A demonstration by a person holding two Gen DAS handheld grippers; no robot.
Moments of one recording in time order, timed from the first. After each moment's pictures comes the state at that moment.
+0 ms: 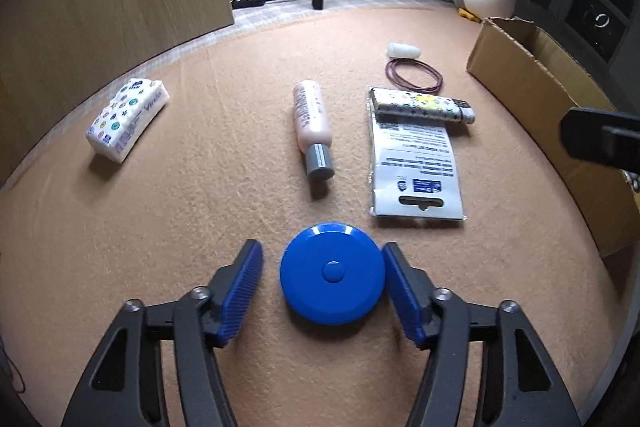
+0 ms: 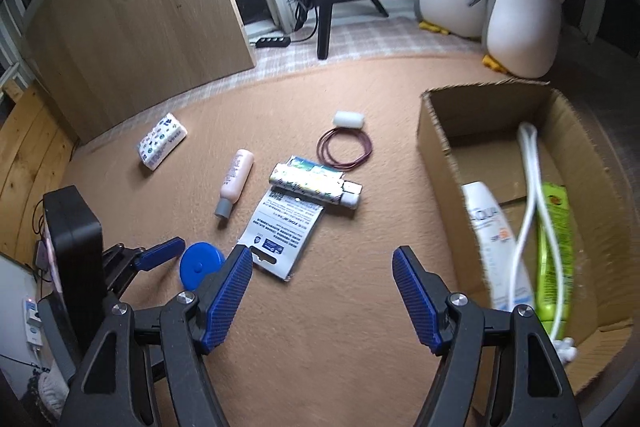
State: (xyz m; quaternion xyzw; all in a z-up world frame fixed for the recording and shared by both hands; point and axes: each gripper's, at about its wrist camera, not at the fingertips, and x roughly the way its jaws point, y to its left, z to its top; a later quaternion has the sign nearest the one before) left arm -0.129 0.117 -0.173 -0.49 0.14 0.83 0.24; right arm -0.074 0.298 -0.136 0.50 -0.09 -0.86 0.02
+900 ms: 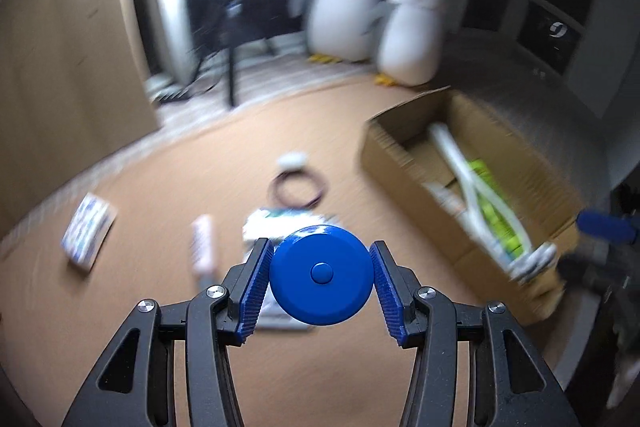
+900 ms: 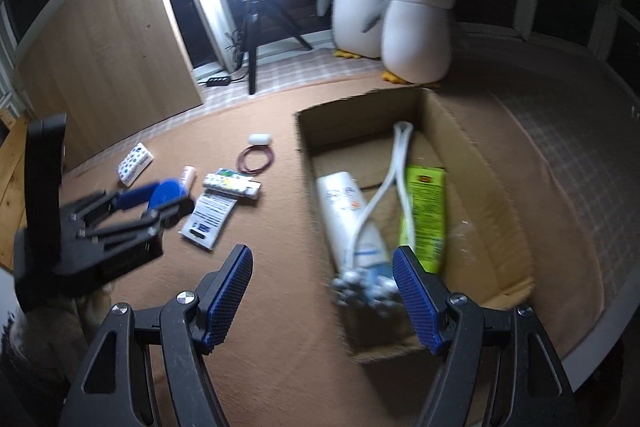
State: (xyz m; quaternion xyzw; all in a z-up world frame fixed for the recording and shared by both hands) left arm -0.120 0.216 -0.083 -0.43 0.13 0.84 0.32; right arm 0.007 0.387 -0.093 0.46 -0.10 -0.88 -0.05
